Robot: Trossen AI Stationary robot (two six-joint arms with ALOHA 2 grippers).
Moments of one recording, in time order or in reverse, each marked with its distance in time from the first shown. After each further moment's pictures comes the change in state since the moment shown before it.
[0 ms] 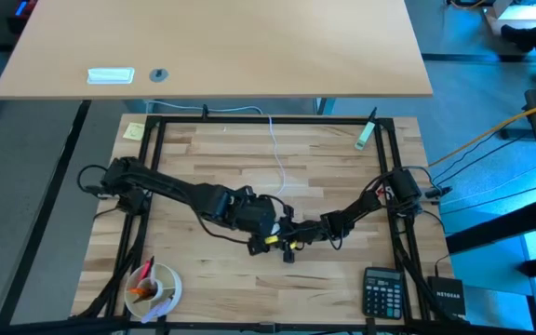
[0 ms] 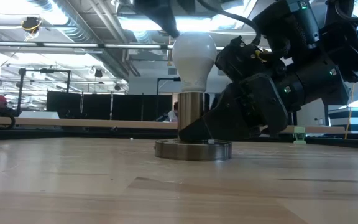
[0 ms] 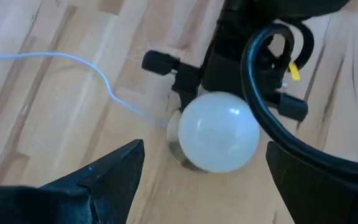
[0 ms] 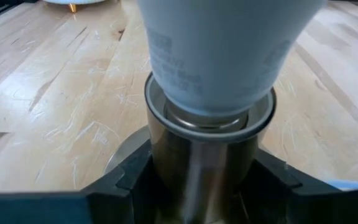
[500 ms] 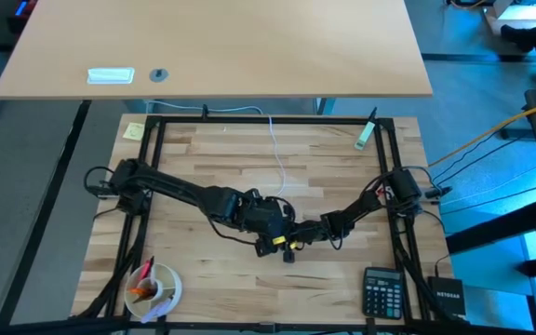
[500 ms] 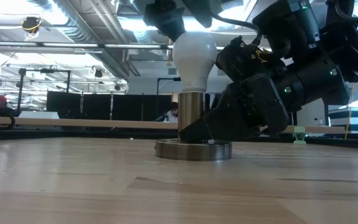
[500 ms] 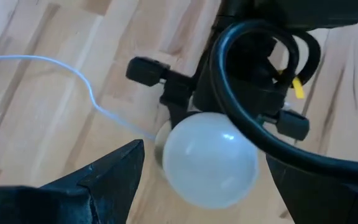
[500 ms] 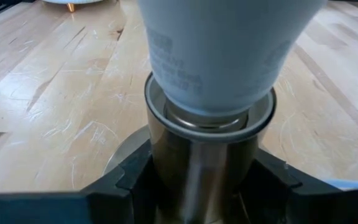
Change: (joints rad) left arm 0.021 0.057 0.000 0.075 0.026 -0.004; right arm 0.000 0.000 0.000 0.000 0.008 -0.003
